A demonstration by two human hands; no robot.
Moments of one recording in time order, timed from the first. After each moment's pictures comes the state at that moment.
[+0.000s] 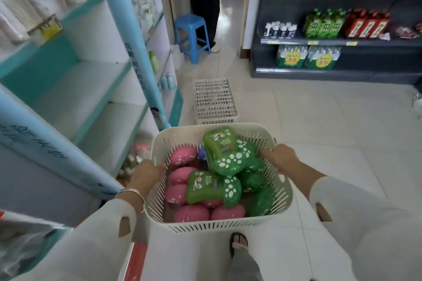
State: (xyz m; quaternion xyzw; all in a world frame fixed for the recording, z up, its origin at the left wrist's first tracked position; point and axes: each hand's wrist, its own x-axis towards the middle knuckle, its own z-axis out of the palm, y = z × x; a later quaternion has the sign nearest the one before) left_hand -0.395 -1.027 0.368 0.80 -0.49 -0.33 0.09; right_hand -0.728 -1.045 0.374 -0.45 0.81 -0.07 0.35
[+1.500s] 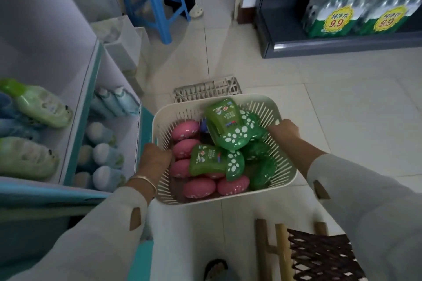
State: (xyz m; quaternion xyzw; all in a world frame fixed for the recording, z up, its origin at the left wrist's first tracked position) left_hand -0.439 -1.725 0.068 0.81 -0.44 -0.39 0.09; right_hand -0.732 -1.722 0.061 -0.31 0.88 -0.13 0.35
